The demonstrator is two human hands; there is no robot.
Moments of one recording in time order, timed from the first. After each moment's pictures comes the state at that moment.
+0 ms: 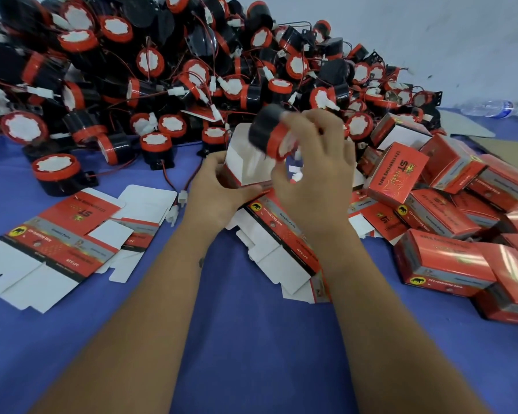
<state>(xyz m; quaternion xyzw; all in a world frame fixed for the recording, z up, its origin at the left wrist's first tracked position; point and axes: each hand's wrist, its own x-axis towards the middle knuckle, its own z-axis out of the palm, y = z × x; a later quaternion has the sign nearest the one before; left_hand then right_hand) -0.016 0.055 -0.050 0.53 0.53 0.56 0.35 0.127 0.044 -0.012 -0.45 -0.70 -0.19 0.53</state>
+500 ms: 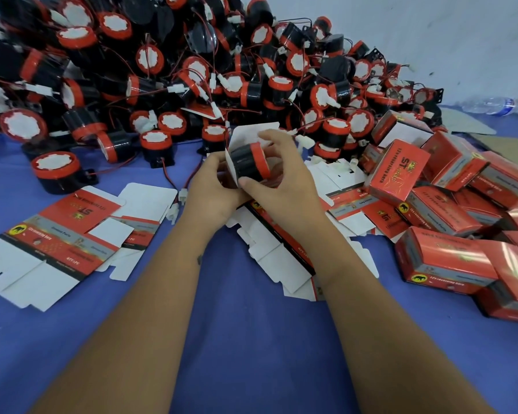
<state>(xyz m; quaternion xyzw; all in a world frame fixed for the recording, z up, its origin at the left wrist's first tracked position) -0.022 0.058 -0.054 0.55 0.52 0.54 0.37 0.114 0.050 -0.031 -0.46 -0.71 0.23 0.48</state>
